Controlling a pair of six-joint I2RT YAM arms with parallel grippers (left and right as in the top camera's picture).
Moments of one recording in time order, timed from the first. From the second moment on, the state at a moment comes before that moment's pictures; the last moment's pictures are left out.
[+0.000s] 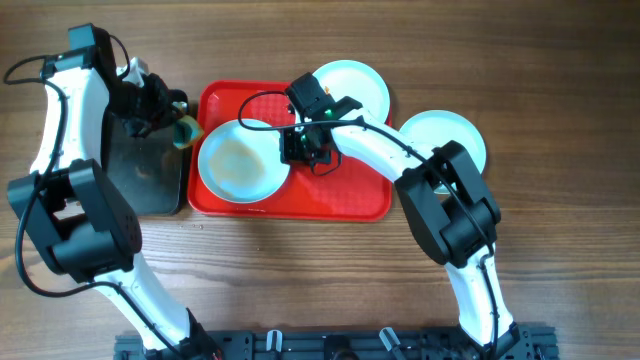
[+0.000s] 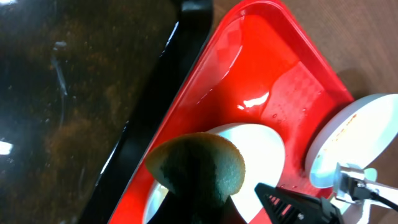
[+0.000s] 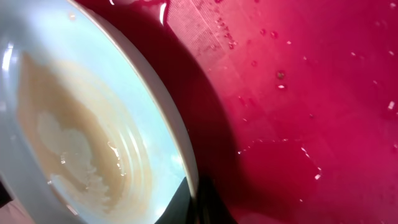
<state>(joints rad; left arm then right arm) 0.25 2.04 1.70 -1.10 0.42 -0.31 0.63 2.25 1.63 -0.60 -0.36 0.63</state>
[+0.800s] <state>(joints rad) 0.12 2.04 1.70 -1.10 0.17 -0.38 0.96 1.86 1.62 -0.77 1.05 0.29</state>
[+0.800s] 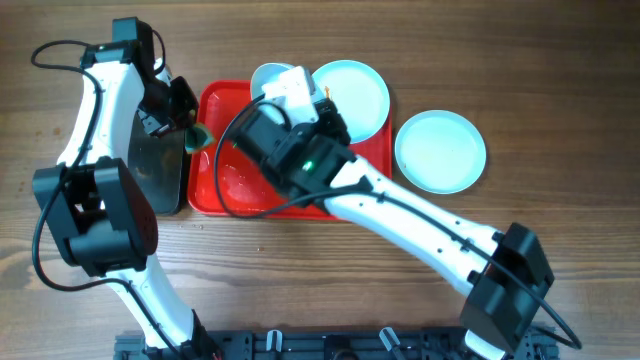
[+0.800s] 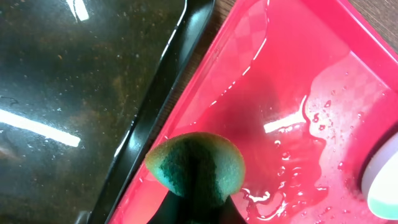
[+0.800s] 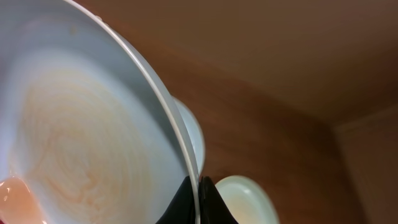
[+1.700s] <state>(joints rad) 0.12 2.04 1.70 -1.11 0.15 -0.39 0.82 1.85 1.62 -1.04 0.42 0.42</state>
